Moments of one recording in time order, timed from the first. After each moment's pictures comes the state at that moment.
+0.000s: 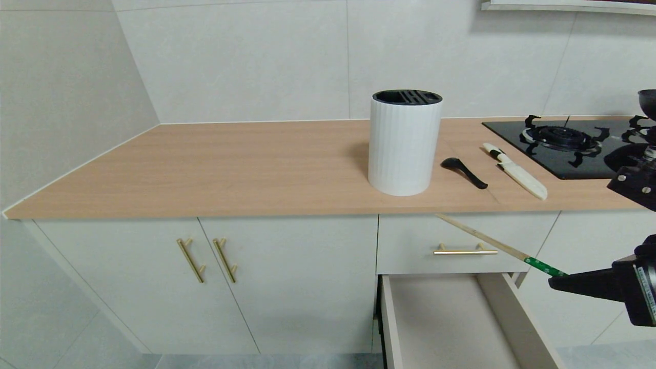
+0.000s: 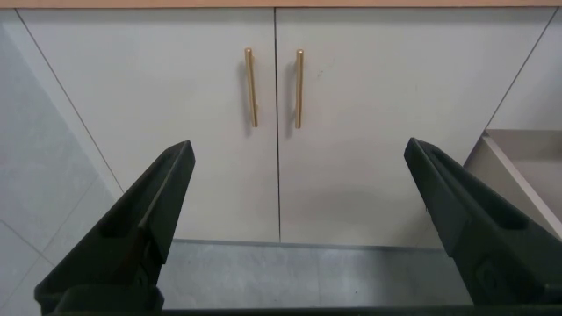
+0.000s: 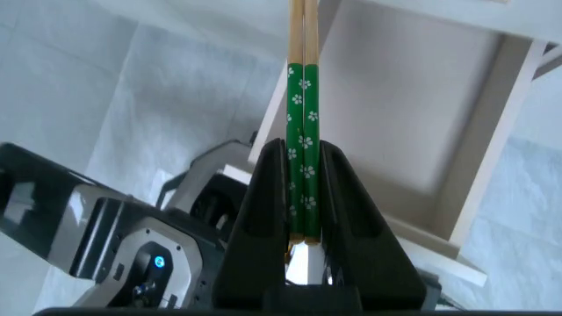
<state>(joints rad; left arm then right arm) 0.00 0.00 0.00 0.00 0.04 -0.01 0.44 1.21 -0.97 0.48 0.11 0.17</state>
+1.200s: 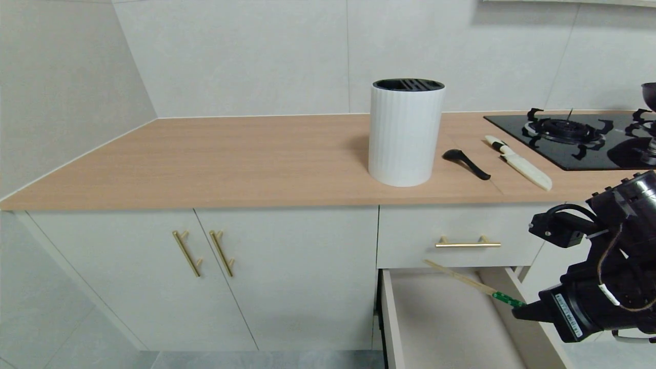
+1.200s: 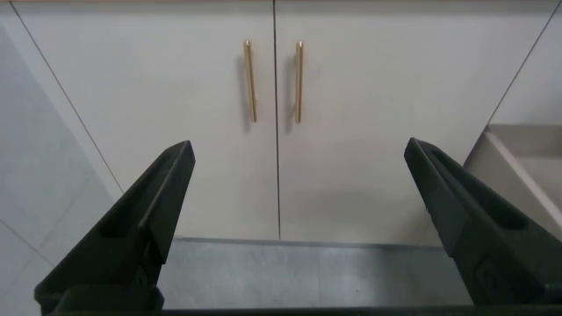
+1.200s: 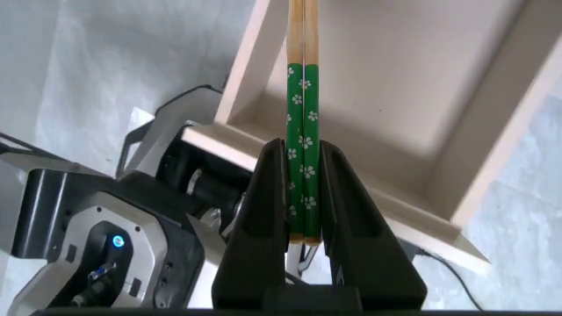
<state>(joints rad) 0.00 0.00 0.00 0.00 0.04 -0.01 0.45 1.42 -0.87 0.40 0.10 0.12</state>
